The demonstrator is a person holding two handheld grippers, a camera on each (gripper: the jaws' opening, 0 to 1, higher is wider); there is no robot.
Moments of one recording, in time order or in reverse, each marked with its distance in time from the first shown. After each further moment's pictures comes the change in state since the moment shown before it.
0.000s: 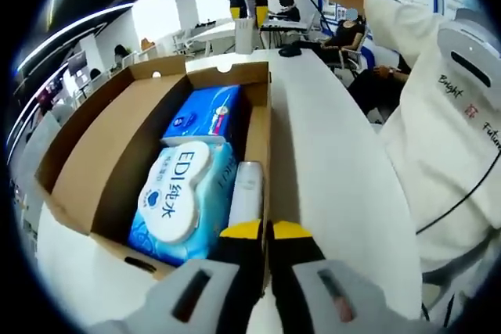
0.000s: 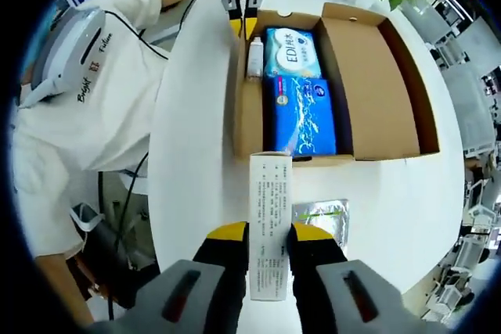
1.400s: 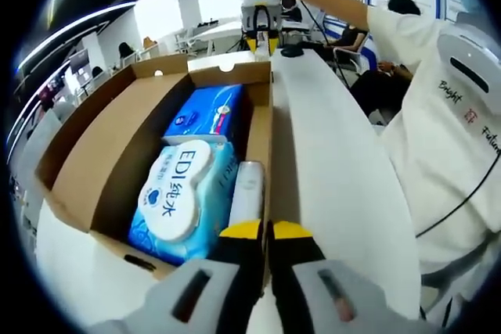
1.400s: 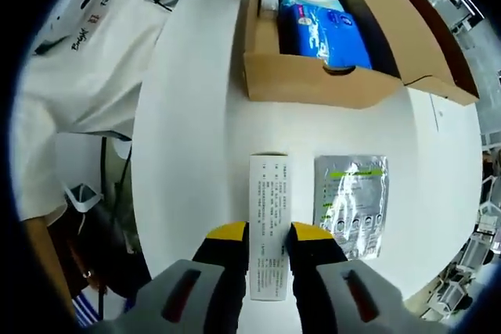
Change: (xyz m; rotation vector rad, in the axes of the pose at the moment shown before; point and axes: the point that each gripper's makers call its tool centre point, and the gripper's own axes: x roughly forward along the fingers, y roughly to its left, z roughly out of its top) left arm 0.000 0.000 0.000 -0.017 0.000 0.001; right arm 0.069 0.018 -0.077 -0.022 0.089 0.063
